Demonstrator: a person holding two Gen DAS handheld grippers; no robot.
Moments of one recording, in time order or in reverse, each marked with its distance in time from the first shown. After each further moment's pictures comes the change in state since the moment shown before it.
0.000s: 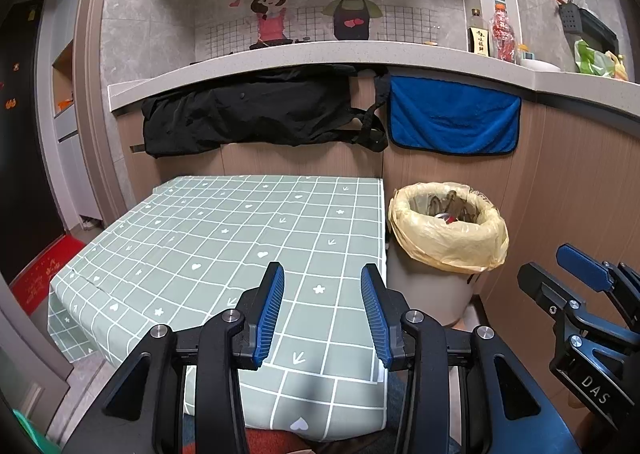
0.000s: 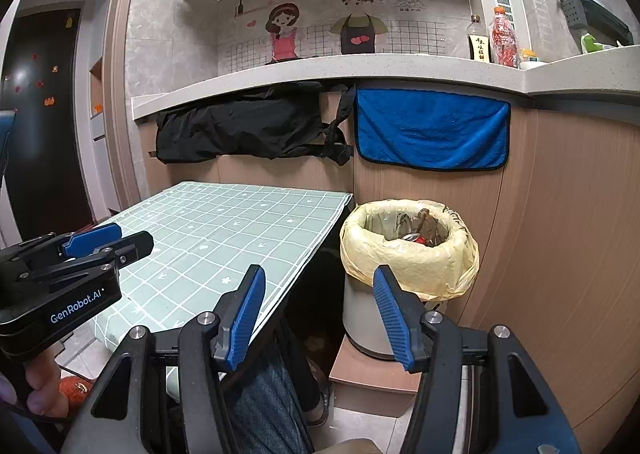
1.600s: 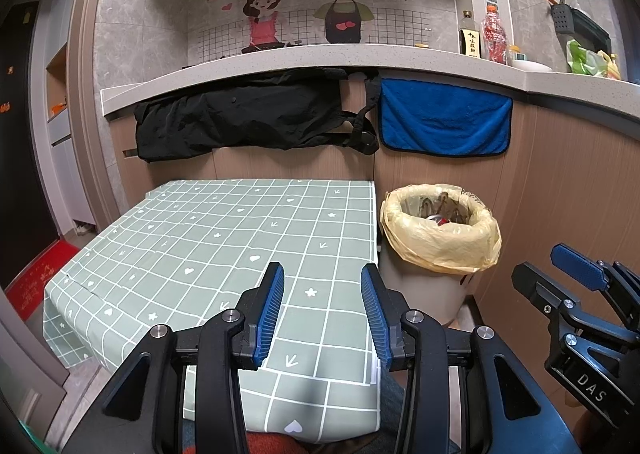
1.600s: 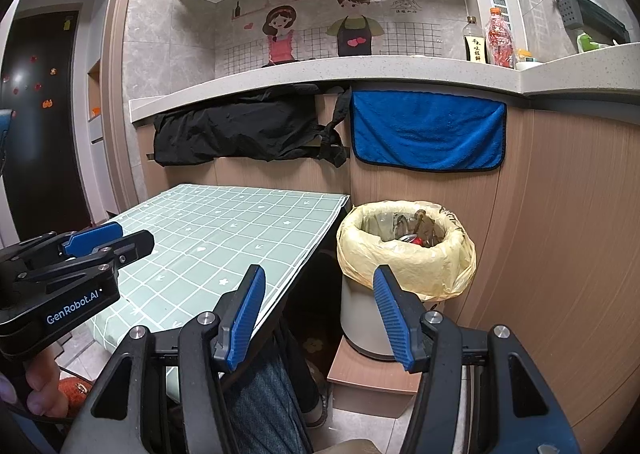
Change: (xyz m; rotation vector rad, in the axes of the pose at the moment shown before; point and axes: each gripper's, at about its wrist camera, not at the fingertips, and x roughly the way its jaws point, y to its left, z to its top) left arm -0.002 -0.012 0.001 0.003 -0.012 -0.012; right arm -0.006 0.006 -0.001 0.012 -0.010 -0.013
